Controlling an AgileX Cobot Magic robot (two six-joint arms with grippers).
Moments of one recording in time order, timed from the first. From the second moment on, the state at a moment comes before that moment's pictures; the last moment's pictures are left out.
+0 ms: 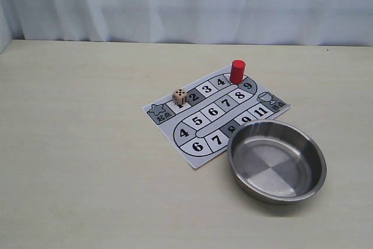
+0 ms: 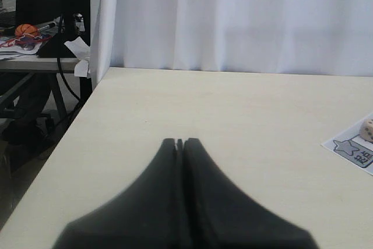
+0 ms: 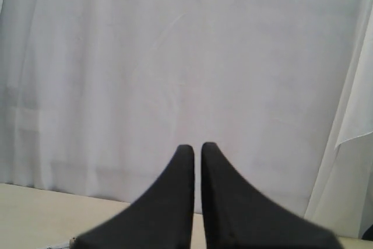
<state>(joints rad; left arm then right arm) -0.03 0.00 0.00 0.18 0.25 -0.18 0.01 0.00 -1.31 0.04 1.21 -0.14</state>
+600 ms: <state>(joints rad) -0.03 0.00 0.00 0.18 0.25 -0.18 0.01 0.01 -0.47 0.13 0.56 -0.14</state>
